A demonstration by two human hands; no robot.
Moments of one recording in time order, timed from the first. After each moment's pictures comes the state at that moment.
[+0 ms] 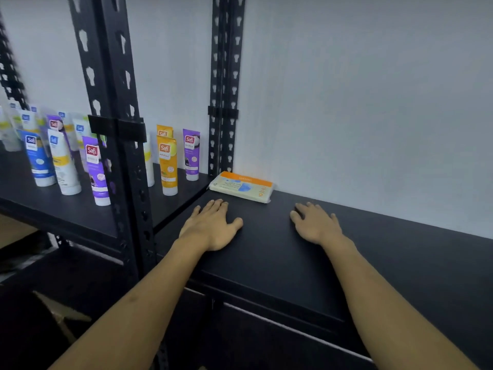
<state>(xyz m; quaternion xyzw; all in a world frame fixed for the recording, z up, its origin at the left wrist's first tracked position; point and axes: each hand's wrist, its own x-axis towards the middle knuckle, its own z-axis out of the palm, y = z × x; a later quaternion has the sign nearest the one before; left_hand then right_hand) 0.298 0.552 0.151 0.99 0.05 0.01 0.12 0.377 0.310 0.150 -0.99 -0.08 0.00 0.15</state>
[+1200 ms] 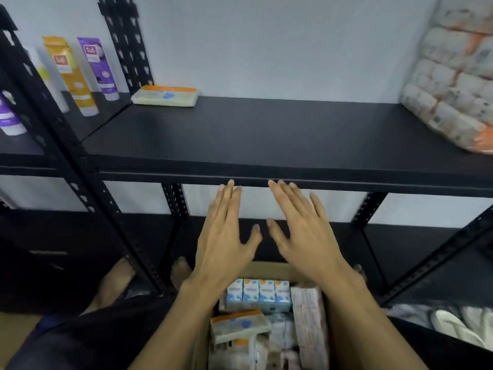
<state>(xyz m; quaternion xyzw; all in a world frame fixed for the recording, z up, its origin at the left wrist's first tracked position) 0.066 0.383 0.033 0.92 -0.14 0.20 0.29 0.057 0.206 0.057 -0.96 -0.14 -0.17 0.17</state>
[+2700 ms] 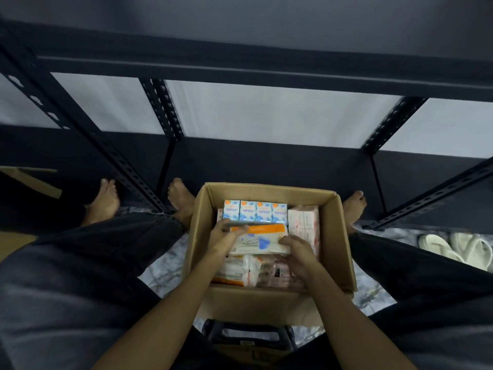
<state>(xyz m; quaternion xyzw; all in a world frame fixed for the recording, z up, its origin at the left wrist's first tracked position) 0.025 0.381 -0.220 0.68 0.29 -0.22 0.64 -0.005 0.169 -0.243 -0.52 0.38 0.23 0.73</state>
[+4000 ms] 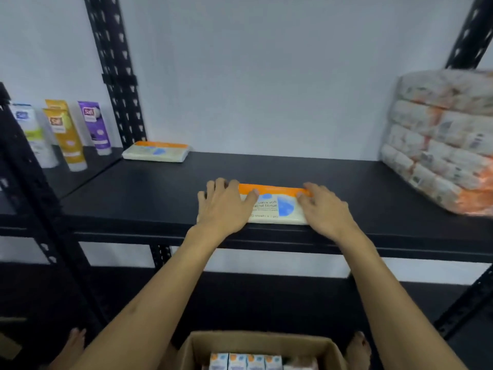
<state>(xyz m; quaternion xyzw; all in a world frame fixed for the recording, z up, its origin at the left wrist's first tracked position) 0.207 0.339 0.151 0.97 -0.06 0.10 0.19 0.181 0.134 0.153 -0.97 0.04 -0.10 0.23</state>
